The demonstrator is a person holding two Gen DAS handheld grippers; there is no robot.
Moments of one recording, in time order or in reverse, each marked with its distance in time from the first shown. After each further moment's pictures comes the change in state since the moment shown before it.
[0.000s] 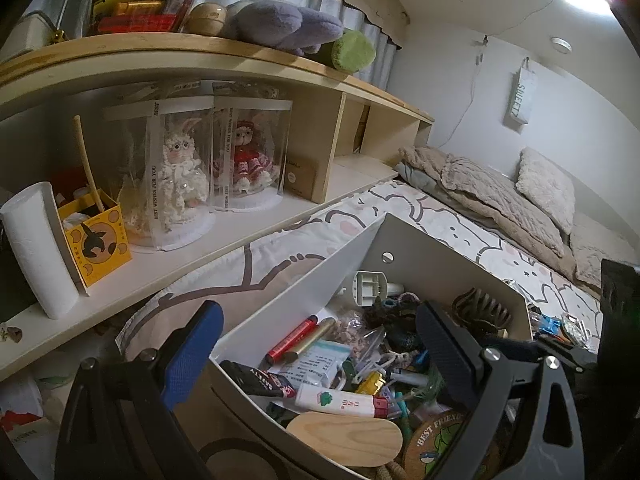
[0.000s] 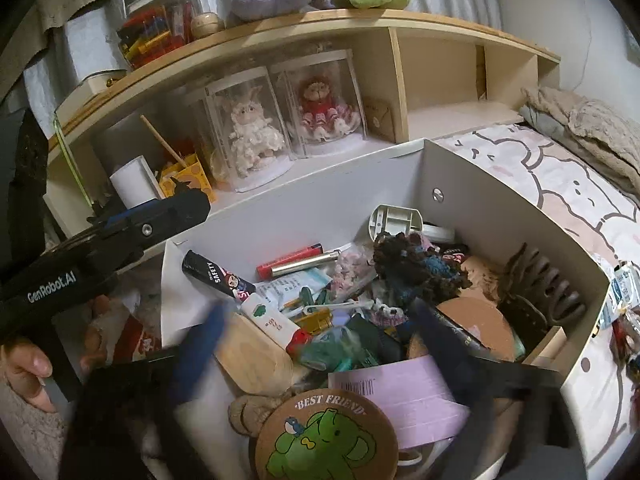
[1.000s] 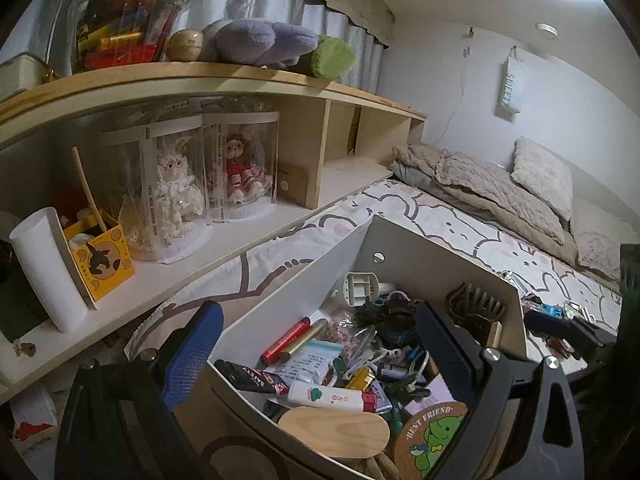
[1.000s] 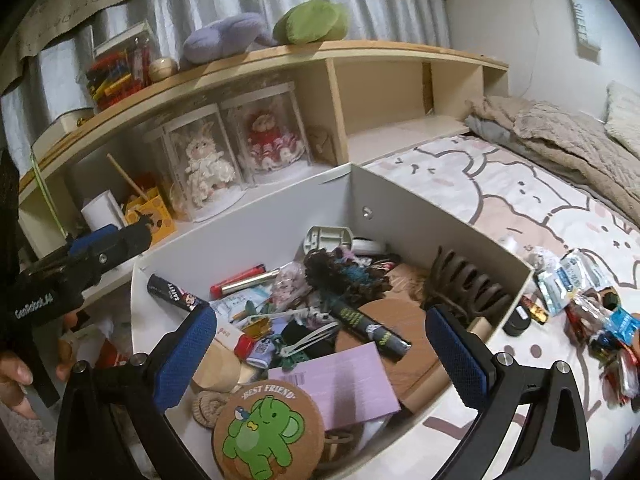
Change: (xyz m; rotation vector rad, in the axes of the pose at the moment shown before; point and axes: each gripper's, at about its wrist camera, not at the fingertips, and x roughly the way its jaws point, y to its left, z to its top) left arm -0.019 -0.024 0.002 0.072 -0.024 0.011; right arm -0.042 -0.032 -0.002 0.085 -0.093 -0.142
